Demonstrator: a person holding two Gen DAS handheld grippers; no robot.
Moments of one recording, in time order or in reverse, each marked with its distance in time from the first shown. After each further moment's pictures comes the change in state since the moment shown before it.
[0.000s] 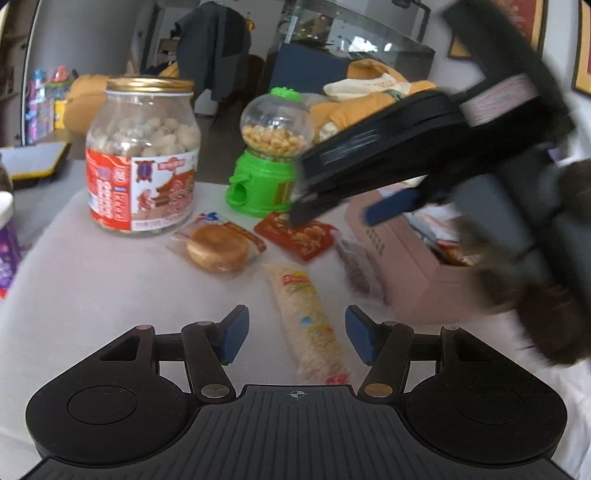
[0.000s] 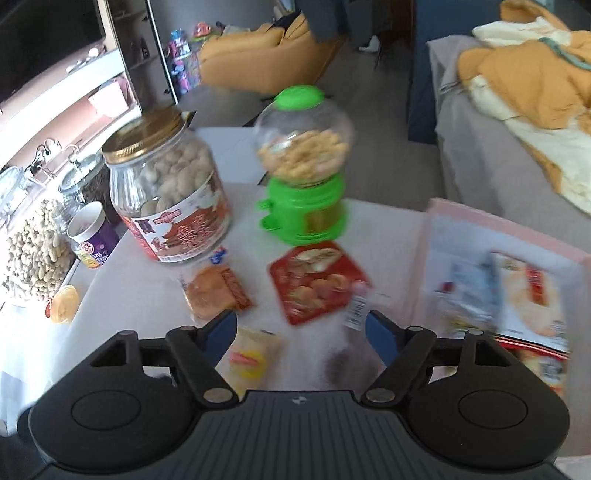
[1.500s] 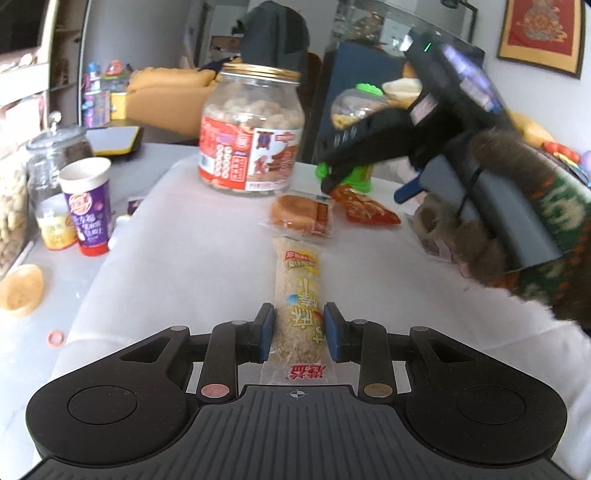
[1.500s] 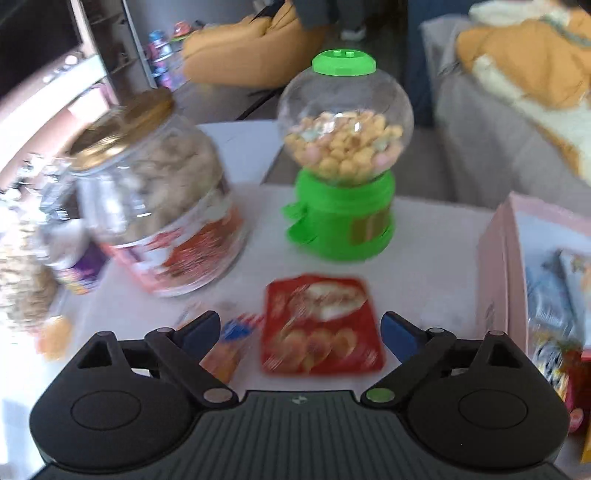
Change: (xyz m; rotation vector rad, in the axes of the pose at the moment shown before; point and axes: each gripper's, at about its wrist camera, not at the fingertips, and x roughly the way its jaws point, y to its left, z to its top) left arm -0.068 0.036 -0.044 -0.052 0.010 0.192; right arm 0.063 0.033 0.022 0.065 0.005 -0.059
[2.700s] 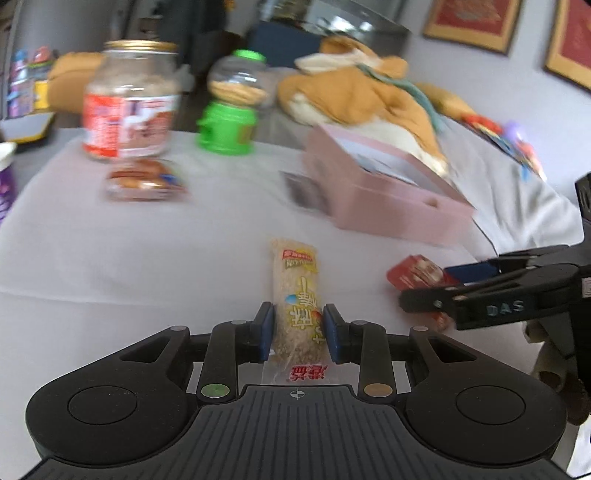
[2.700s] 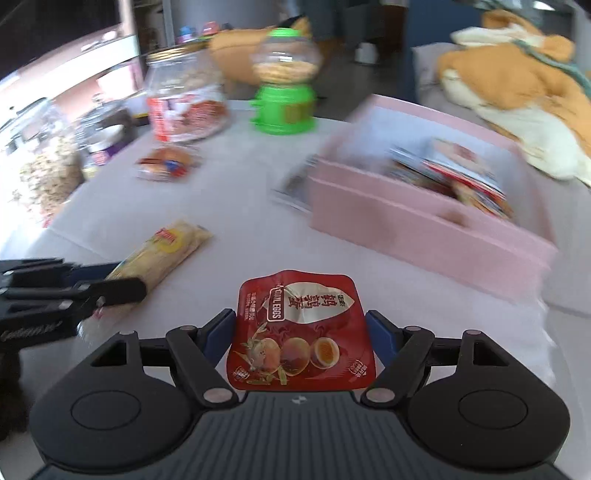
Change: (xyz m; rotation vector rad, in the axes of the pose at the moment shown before) left arm -0.002 -0.073 -0.026 0.094 0.076 -0.257; right arm -0.136 -0.099 -0.185 -0.112 -0.066 -0.010
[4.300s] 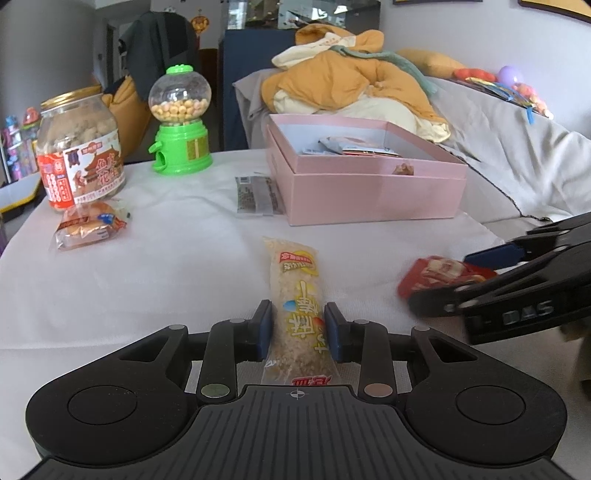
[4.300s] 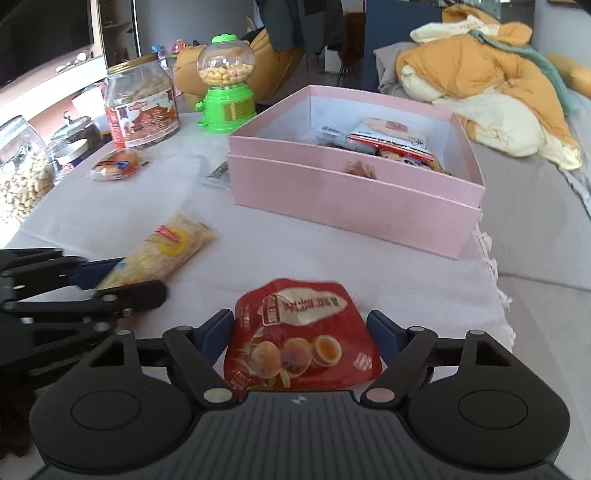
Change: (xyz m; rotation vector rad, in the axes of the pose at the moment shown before) left arm 0.037 -0.066 -0.001 0.186 0.001 0.135; right arm -0.005 -0.042 -0.030 0.066 -0.037 -0.035
